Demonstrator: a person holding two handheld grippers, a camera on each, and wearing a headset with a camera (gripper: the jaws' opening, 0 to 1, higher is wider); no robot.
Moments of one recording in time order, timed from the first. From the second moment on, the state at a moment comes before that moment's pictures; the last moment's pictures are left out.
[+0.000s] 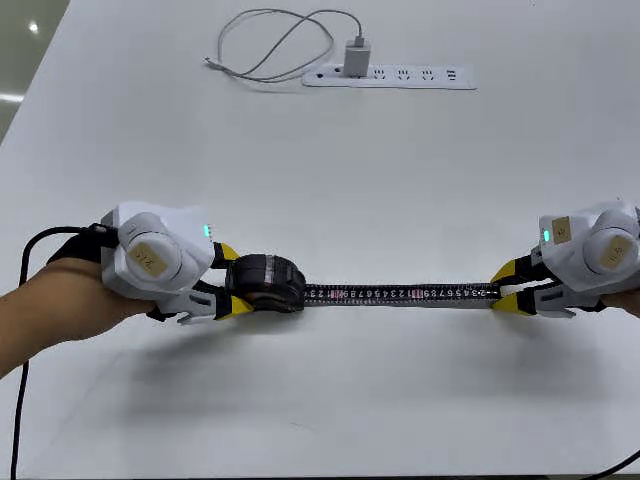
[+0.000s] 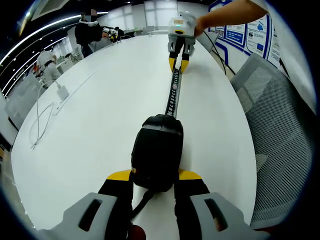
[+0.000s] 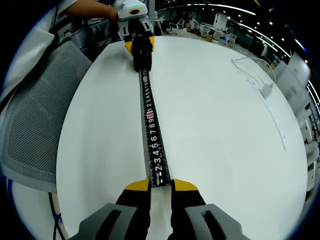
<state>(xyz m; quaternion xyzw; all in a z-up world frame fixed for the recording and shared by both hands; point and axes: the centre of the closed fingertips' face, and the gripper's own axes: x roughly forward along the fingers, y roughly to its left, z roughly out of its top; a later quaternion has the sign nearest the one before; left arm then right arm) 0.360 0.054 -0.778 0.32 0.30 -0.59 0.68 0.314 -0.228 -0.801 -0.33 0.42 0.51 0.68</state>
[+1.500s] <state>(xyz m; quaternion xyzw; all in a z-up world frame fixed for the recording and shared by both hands) 0.354 0.056 -0.771 0.27 0.32 -0.58 0.70 0.310 -0.221 -0.791 -0.28 0.43 0.48 0.71</state>
